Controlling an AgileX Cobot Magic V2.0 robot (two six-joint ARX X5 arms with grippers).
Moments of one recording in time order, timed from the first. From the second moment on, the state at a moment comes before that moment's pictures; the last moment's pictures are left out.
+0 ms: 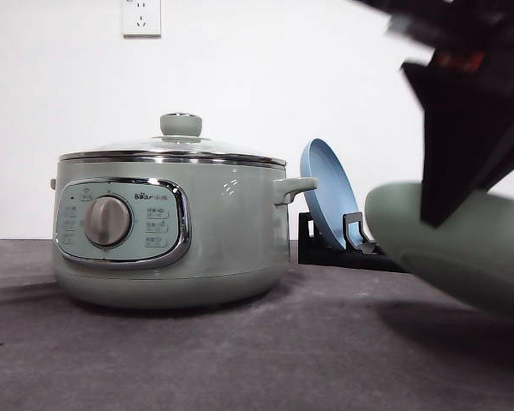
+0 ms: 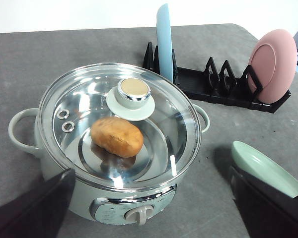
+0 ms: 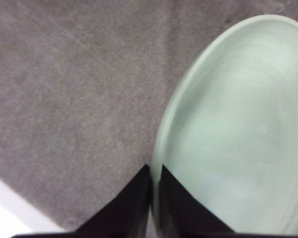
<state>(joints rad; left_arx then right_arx) -0.28 0.78 1.04 -0.69 0.31 -0.10 0.94 1.15 0.81 -0.77 0.13 0.31</state>
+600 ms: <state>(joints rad) -0.28 0.78 1.04 -0.70 0.31 -0.10 0.97 1.40 0.81 -0.65 0.13 0.32</state>
